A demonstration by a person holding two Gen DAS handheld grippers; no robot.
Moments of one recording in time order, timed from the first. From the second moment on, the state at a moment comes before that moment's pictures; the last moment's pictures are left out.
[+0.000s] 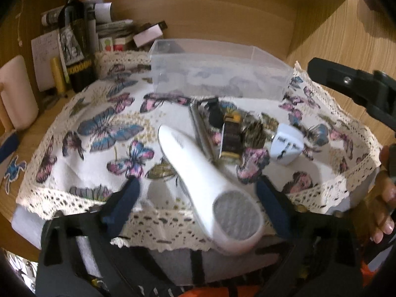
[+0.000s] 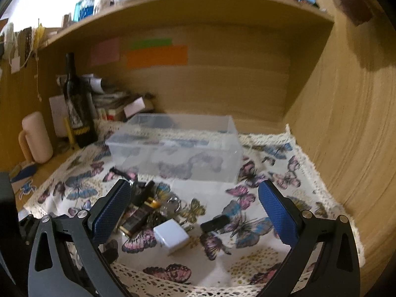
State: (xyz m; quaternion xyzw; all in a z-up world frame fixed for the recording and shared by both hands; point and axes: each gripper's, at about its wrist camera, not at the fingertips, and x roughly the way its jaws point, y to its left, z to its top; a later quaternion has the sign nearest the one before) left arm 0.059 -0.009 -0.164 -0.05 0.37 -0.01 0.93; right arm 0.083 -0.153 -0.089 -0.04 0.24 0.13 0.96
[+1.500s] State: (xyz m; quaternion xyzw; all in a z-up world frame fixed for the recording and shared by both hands) left arm 0.088 0.057 -0.077 -0.05 0.28 0.00 0.96; right arm 0.115 -0.150 -0.105 0.00 0.30 0.17 0.94
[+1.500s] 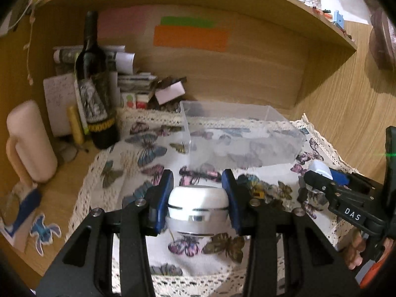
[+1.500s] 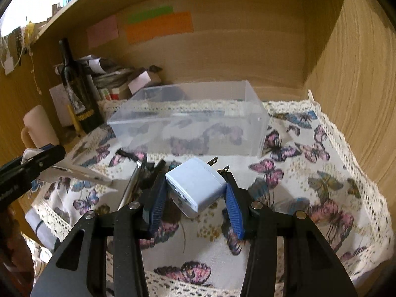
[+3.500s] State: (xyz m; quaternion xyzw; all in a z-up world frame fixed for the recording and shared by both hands) left arm 0.319 0.023 -0.058 0.02 0.36 -0.06 0.93; right arm 0.285 -0.113 -0.103 -0.07 0.37 0.15 0.92
